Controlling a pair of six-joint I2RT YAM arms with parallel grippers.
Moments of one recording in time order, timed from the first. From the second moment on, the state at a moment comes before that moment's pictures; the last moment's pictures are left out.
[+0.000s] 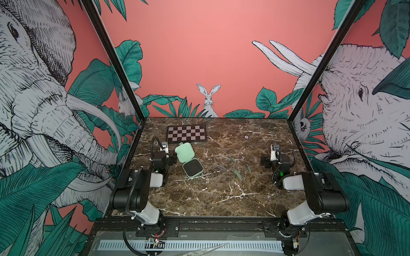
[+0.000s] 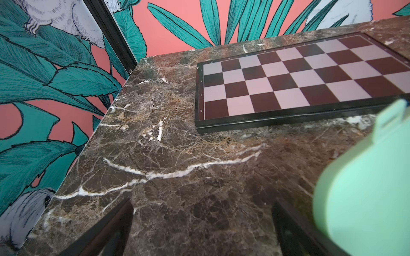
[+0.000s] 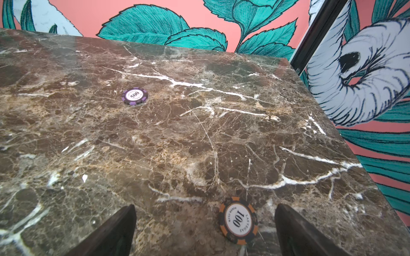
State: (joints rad) left arm -0.07 1.57 0.40 0.79 -0.18 0.13; right arm 0.03 1.56 0.37 0.80 0.06 -0.10
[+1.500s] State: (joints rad) left arm 0.06 1.32 0.78 -0.27 0.30 -0.33; right arm 0.68 1.66 1.26 -0.76 -0.03 0.32
